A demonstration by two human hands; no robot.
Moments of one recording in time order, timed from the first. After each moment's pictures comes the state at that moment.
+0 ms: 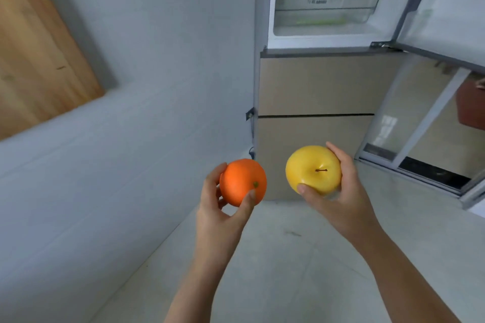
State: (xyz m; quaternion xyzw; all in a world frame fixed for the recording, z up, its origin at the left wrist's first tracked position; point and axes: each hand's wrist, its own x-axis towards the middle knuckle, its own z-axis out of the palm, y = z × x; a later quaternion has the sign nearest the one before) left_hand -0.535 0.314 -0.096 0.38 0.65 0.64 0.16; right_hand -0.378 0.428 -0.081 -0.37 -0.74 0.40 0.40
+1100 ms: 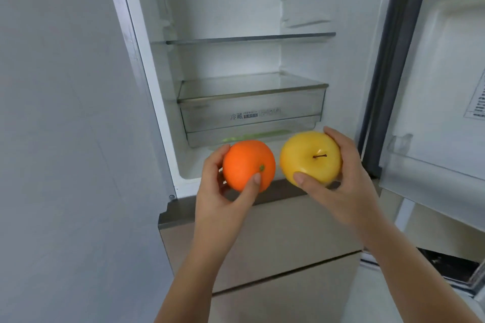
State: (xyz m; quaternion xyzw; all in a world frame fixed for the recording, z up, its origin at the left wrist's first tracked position) left_hand -0.614 0.871 0.025 0.52 0.48 0.69 0.17; right_hand -0.442 0.936 0.035 -0.35 -0.73 0.24 0.53
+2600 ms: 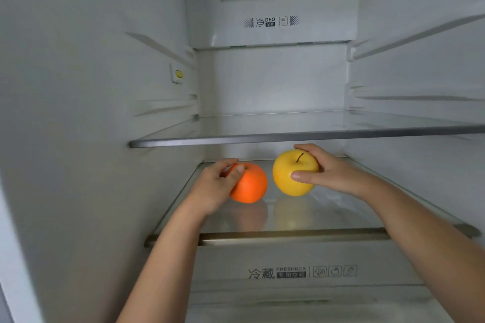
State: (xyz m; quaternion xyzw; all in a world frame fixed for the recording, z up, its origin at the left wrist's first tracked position) left_hand -0.787 1.216 0.137 0.52 0.65 0.54 0.12; right_hand -0.593 1.354 0.149 -0.26 -0.86 0.33 0.29
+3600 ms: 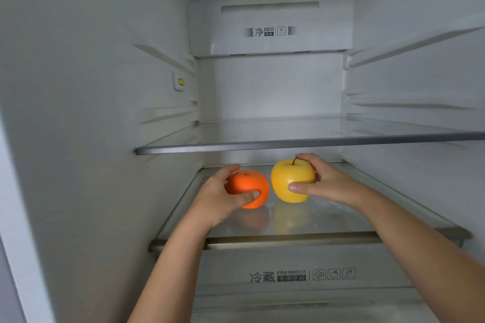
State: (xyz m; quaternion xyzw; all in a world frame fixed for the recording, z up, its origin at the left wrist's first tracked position) left_hand -0.779 1.207 0.133 0.54 0.66 0.51 0.13; right_hand -0.594 1.350 0.141 -0.28 -0.84 0.35 0.31
